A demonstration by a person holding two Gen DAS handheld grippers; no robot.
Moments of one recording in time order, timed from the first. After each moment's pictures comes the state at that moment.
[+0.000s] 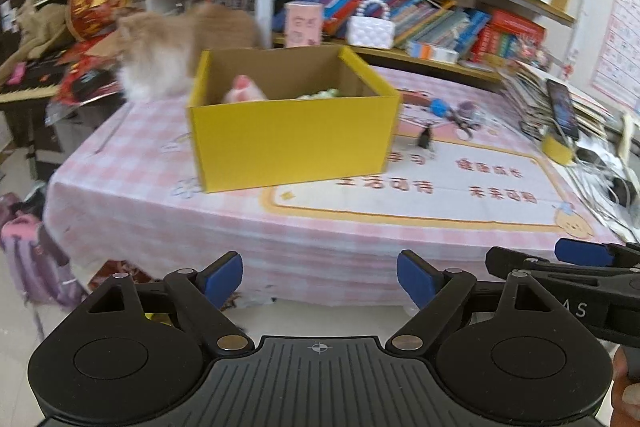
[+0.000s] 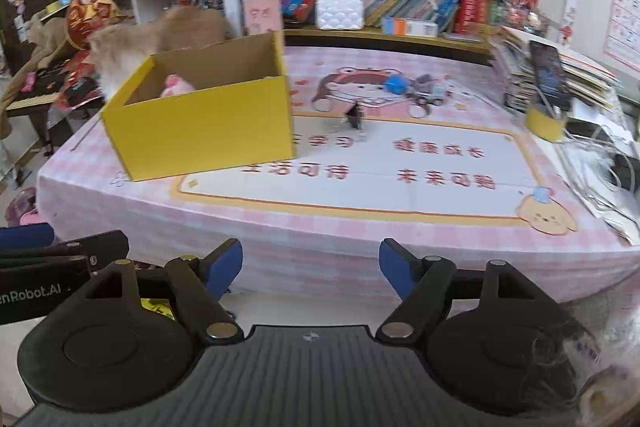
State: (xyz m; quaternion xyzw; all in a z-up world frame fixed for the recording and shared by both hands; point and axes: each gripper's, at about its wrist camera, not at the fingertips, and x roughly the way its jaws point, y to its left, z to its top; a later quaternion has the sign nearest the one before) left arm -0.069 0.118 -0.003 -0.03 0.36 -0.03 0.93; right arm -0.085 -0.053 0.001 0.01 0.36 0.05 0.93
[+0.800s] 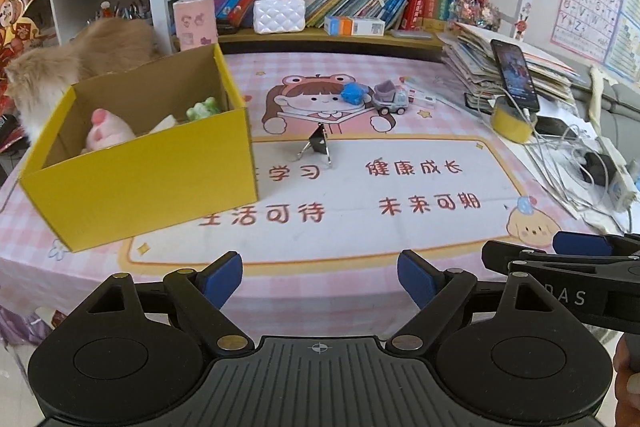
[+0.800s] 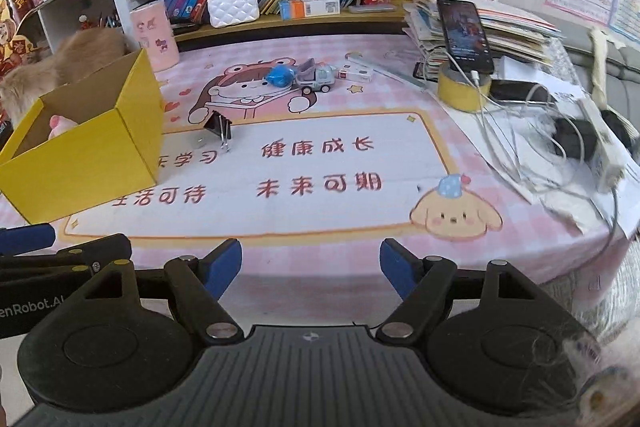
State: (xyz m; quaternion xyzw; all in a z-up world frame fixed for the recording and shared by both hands) left arm 0.018 -0.013 -0.010 0.01 0.39 -0.08 0.92; right arm -0.014 -0.183 -0.009 0.05 0.39 -0.01 0.92
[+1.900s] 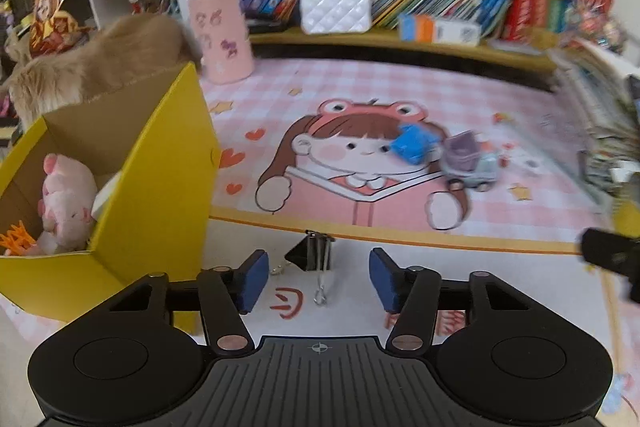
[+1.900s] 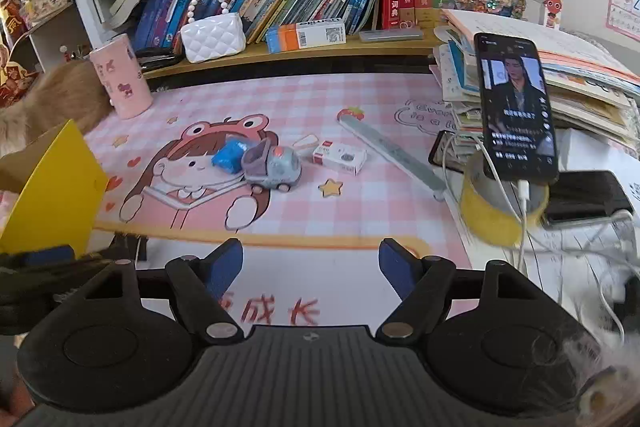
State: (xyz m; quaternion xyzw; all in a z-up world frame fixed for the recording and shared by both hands) left arm 0.206 -0.102 -0.055 0.01 0.40 0.09 0.91; right arm 0.187 -0.292 -0.023 0.06 0.38 0.06 0.92
